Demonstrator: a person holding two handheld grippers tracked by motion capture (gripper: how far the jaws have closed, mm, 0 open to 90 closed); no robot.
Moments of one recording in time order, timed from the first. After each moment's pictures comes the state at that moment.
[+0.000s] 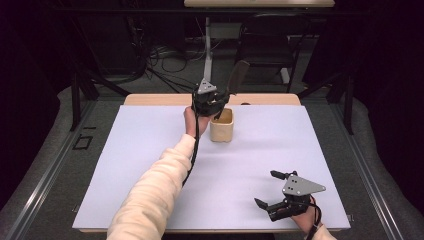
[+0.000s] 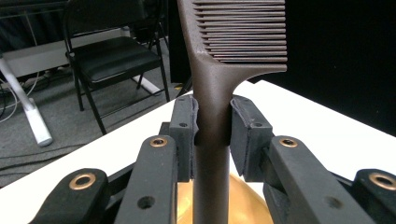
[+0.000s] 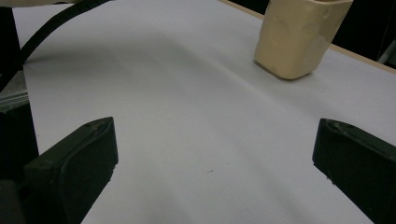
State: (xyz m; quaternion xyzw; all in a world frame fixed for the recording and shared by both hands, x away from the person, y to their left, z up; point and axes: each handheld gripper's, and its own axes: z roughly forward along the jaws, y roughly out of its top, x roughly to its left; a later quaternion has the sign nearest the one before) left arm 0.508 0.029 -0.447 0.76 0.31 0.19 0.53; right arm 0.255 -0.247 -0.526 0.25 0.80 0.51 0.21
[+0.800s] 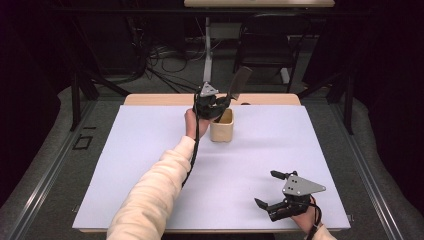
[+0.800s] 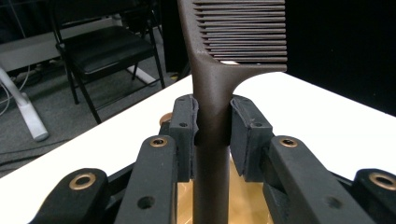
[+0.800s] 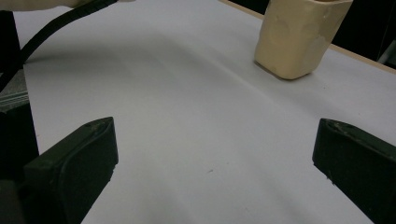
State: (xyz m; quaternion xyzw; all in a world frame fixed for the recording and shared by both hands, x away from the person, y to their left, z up) left arm 0.508 0.026 -0.457 0.78 0.30 0.18 0.51; right arm 0.255 -0.247 -0.525 0.25 0.80 0.51 0.21
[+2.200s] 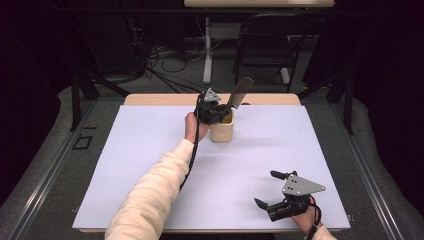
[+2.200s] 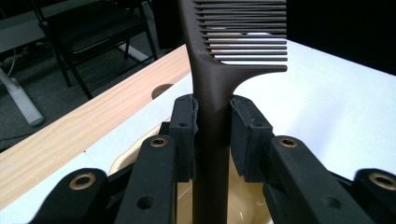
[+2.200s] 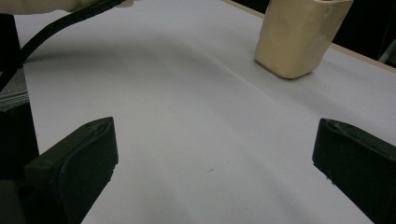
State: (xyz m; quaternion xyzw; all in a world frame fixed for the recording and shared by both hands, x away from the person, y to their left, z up) left arm 0.507 0.023 -0.472 0.82 0.29 0.17 0.47; right arm 0.255 -0.247 -0.525 0.25 0.80 0.51 0.21
